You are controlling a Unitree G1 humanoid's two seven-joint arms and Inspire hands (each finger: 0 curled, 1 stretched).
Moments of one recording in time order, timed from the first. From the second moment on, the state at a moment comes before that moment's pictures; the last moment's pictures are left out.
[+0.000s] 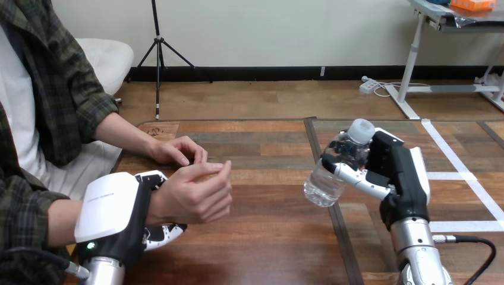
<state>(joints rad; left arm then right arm) 0.11 0.42 -0.22 0.07 0.76 -0.03 0.38 -0.27 -0.12 -0.12 0.71 0.00 -0.58 0.03</state>
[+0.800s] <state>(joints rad) 0.15 0.41 -0.23 0.00 0.76 -0.08 0.35 -0.27 -0.10 -0.04 0.68 -0.06 -0.58 0.04</state>
